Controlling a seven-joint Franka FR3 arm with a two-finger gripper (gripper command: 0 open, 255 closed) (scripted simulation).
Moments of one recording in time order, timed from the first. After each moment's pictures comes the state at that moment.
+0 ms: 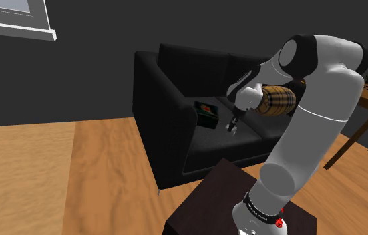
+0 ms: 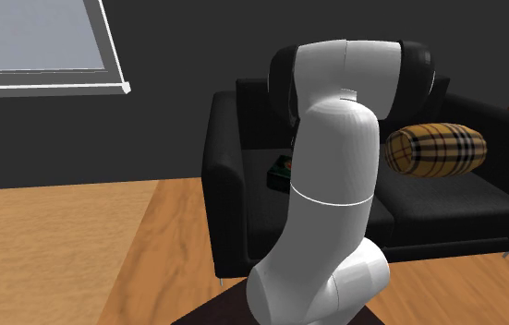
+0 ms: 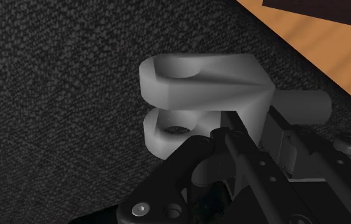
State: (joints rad) arm -0.26 0.11 -0.65 -2.42 0.22 2.53 -1.24
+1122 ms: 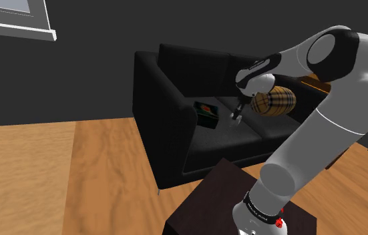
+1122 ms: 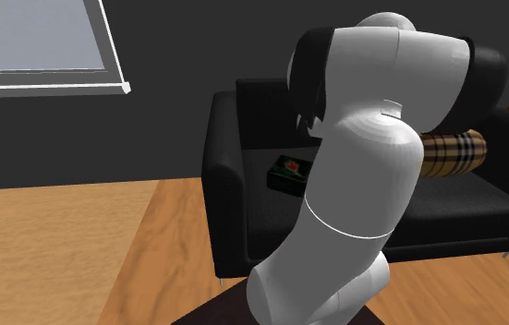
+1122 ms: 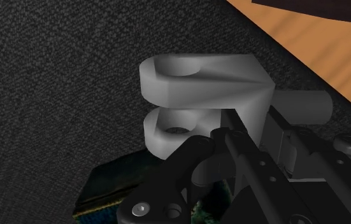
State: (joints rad) arm -0.26 -0.10 -0.66 -2.35 0.00 2.31 -1.07
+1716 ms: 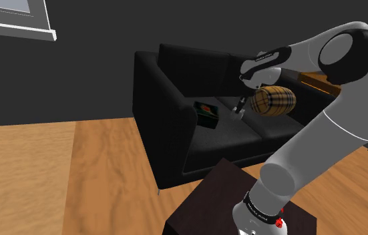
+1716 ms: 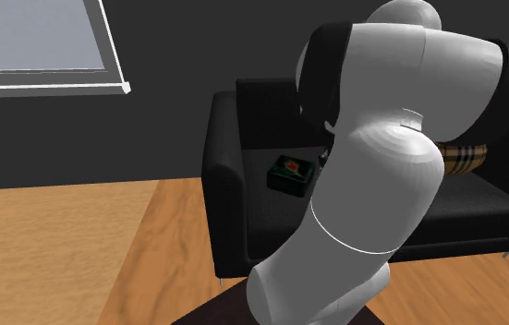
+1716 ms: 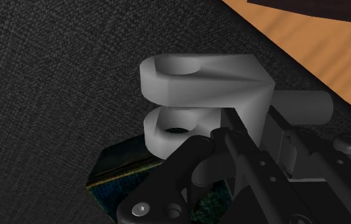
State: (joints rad) arm -0.26 -0.18 -0.64 -2.30 -0.06 2.19 -1.02
